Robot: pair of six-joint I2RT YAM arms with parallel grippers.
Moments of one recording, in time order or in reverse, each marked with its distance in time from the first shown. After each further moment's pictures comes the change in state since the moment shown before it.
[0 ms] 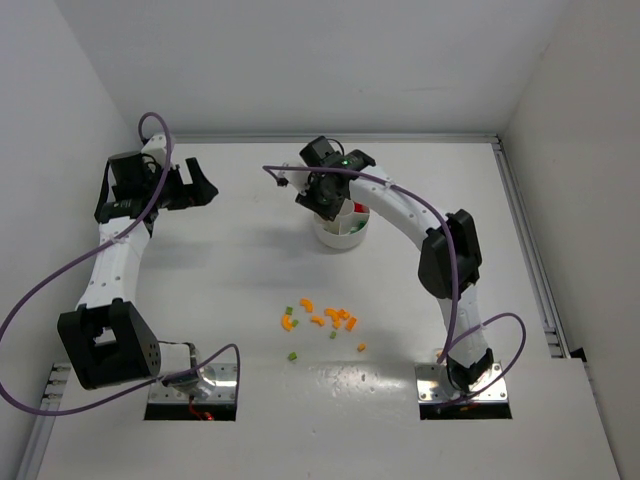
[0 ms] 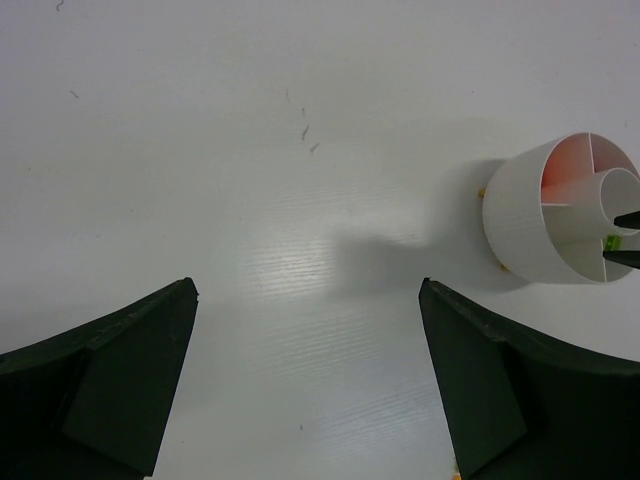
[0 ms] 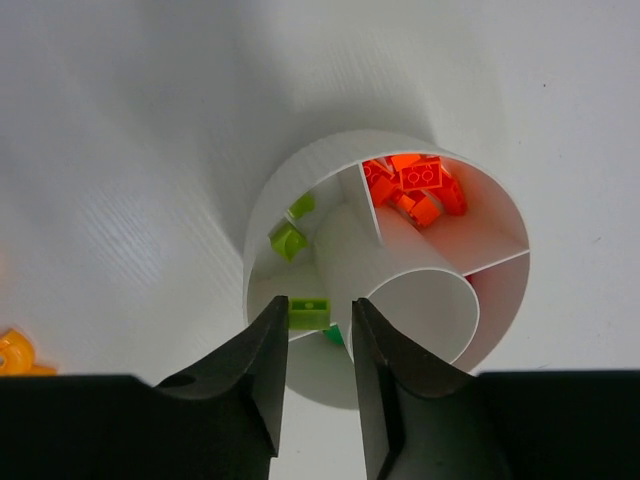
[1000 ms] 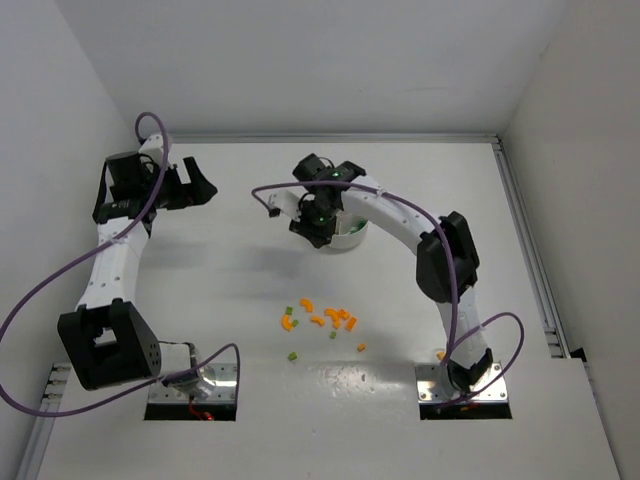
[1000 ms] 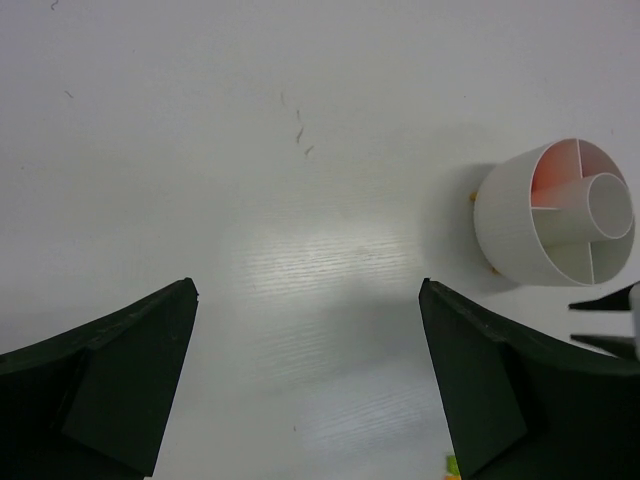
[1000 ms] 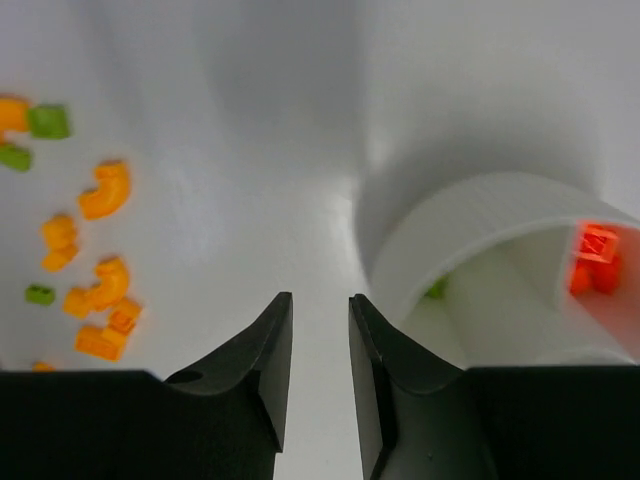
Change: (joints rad) left arm 0.004 -0.002 0.000 0.004 0.009 -0.007; right arm 0.038 -0.010 -0.056 -0.069 -0.219 -0.129
